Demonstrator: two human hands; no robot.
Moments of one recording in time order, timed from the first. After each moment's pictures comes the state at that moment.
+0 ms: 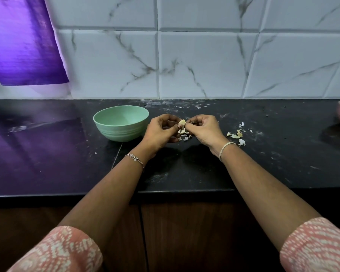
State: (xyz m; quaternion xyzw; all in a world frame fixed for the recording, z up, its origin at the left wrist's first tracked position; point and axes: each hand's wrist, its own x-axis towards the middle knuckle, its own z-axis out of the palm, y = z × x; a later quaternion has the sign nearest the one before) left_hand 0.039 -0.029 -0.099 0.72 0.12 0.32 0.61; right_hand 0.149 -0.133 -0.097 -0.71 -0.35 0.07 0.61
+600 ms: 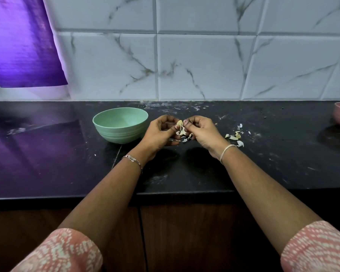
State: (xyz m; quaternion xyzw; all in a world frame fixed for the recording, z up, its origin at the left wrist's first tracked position) left_hand 0.036 -0.031 -0.098 0.70 0.10 0.30 0.64; right_hand 0.146 -0.137 -0.095 -0.66 -0.39 0.13 0.63
